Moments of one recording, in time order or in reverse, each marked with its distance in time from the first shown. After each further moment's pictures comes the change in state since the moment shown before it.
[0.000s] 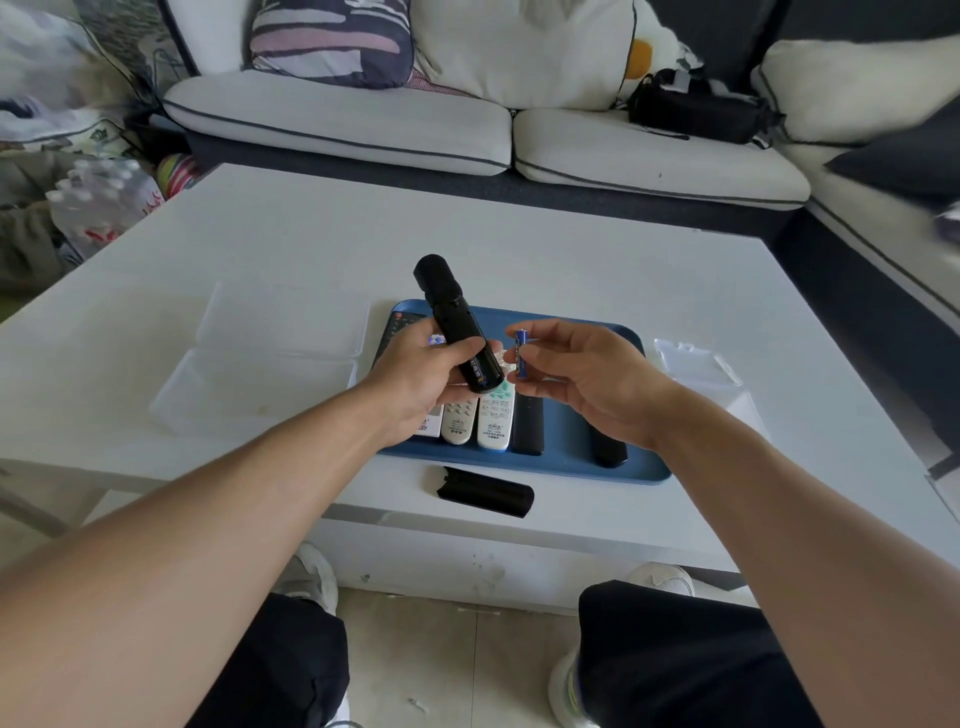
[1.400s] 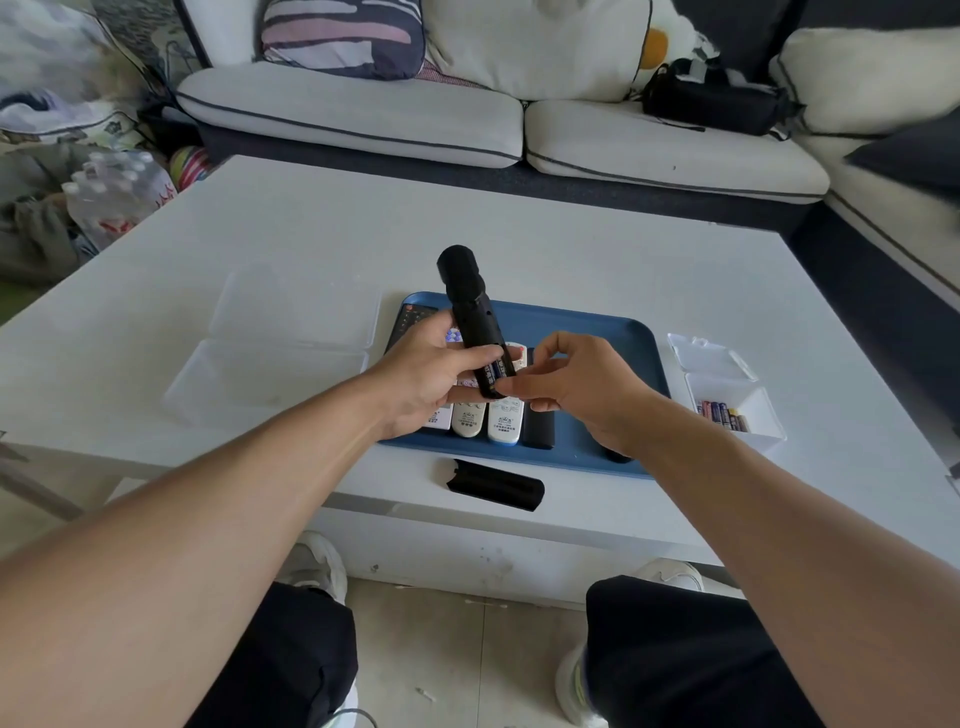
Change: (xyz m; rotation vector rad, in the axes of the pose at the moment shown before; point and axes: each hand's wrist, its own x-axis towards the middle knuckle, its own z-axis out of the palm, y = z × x) left_hand -0.011 0.006 -0.005 0.040 -0.127 -0.019; right_hand 0.008 0.018 0.016 -0.341 0.222 0.071
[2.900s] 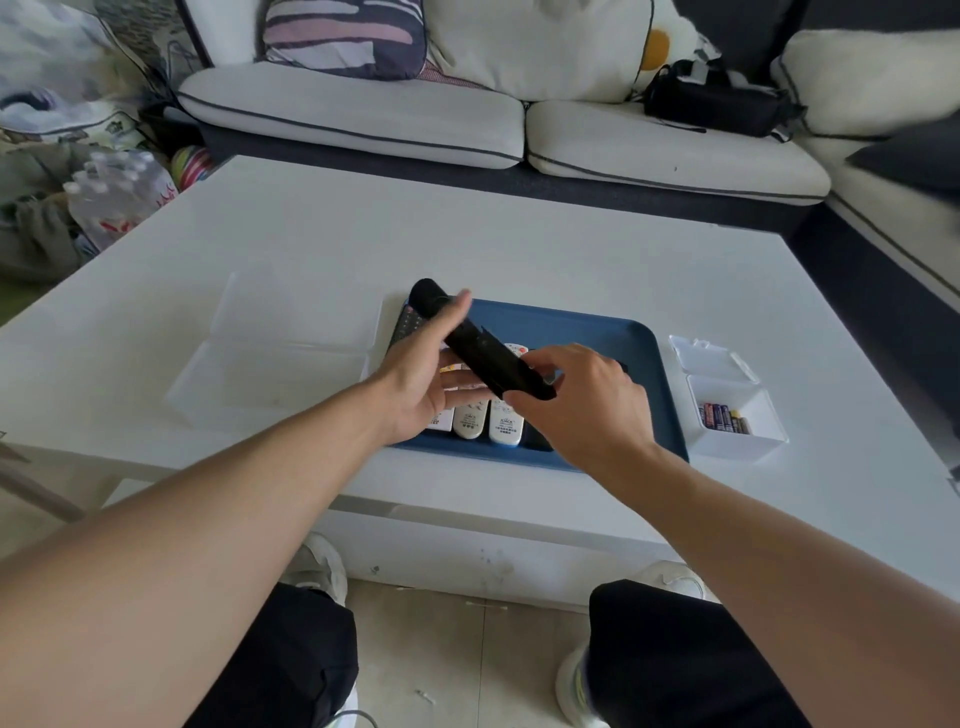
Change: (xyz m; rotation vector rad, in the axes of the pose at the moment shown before) left_hand 0.005 -0.003 -0.006 -0.234 0.137 -0.159; right_hand -0.026 0.005 0.014 -0.818 0.313 -0.229
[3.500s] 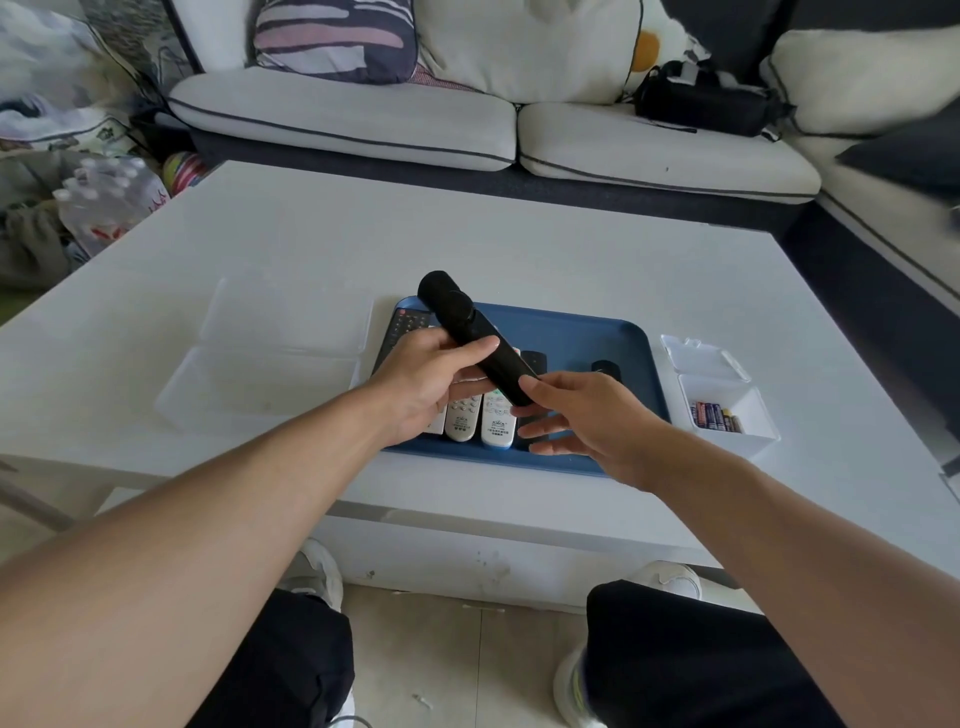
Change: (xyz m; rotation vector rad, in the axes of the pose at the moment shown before) left_hand 0.000 -0.005 0.013 0.105 -0.099 0.161; right_hand 0.007 0.019 -0.008 0.911 -0.453 0.455
